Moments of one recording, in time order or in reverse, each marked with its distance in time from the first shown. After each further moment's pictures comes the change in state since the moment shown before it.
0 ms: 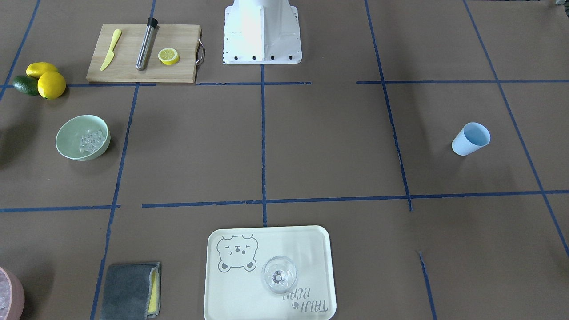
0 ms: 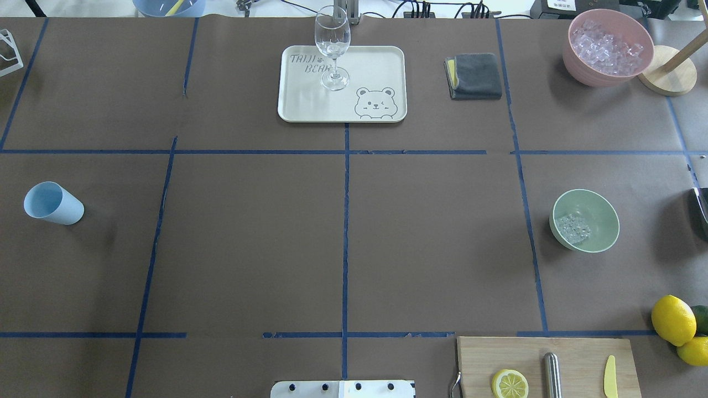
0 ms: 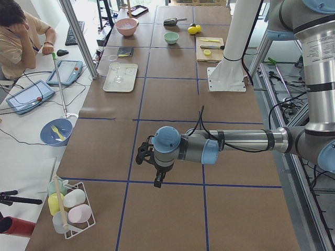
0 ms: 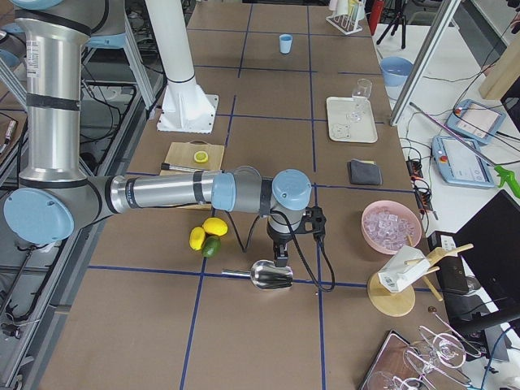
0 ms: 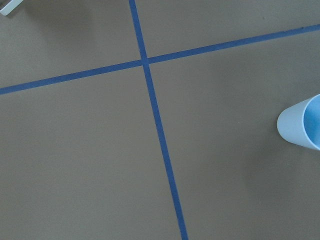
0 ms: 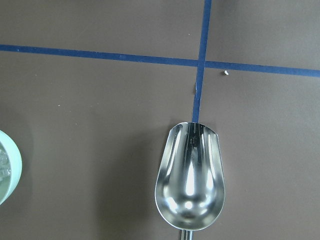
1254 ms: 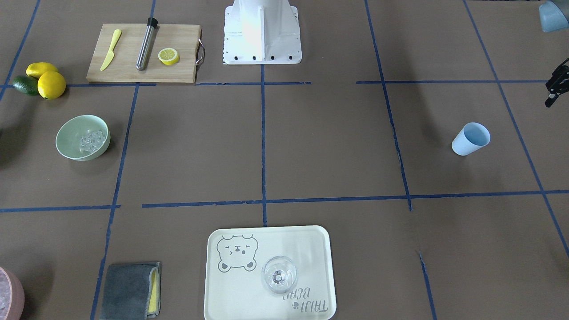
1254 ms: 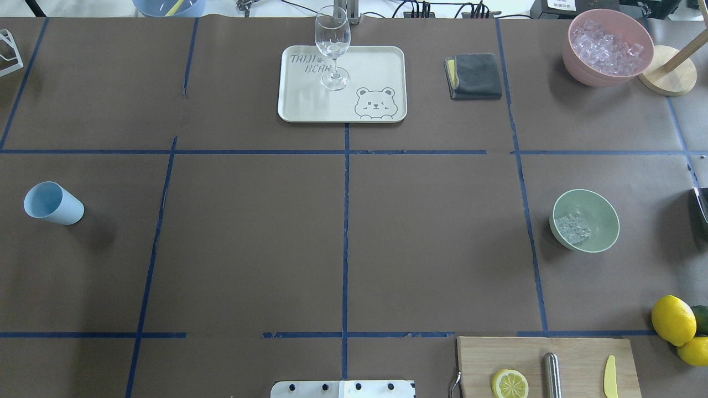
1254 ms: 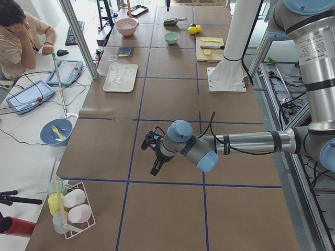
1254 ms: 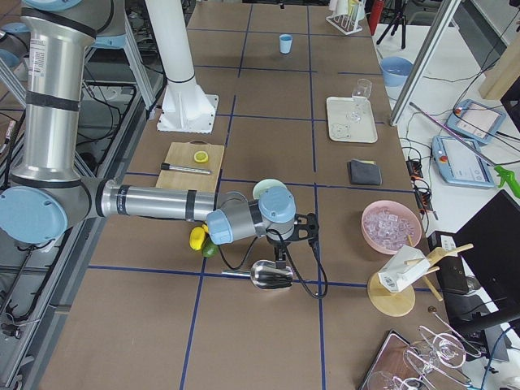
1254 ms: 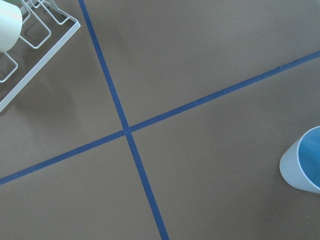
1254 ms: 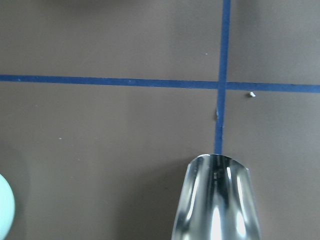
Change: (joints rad) left arm 0.208 0.052 0.003 -0.445 0.144 -0.355; right arm -0.077 -0.068 -0.123 0.451 0.004 0.240
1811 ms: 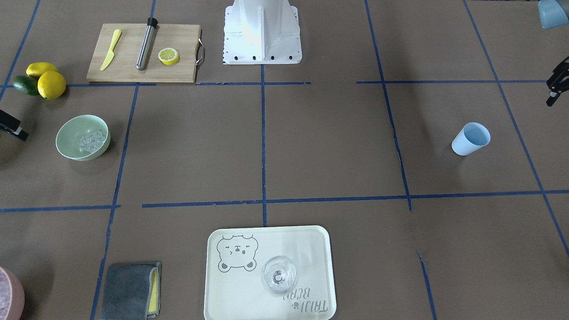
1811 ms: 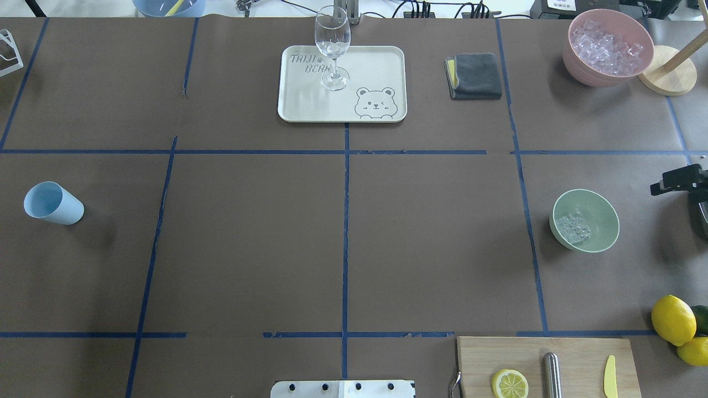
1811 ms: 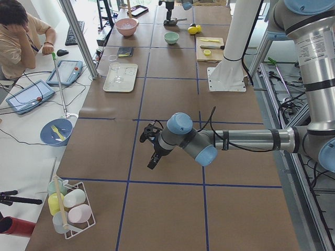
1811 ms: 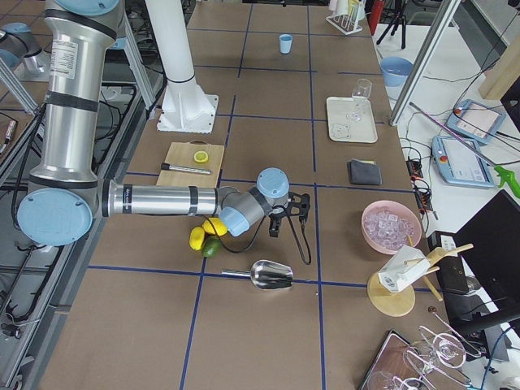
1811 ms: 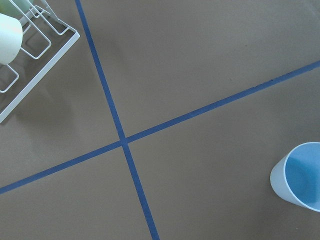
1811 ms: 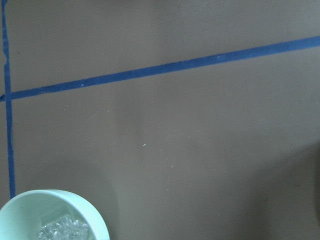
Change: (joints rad) left arm 0.001 0.013 -0.045 -0.075 0.049 -0.007; right arm -0.252 -0.004 -0.014 0.399 0.017 0.661
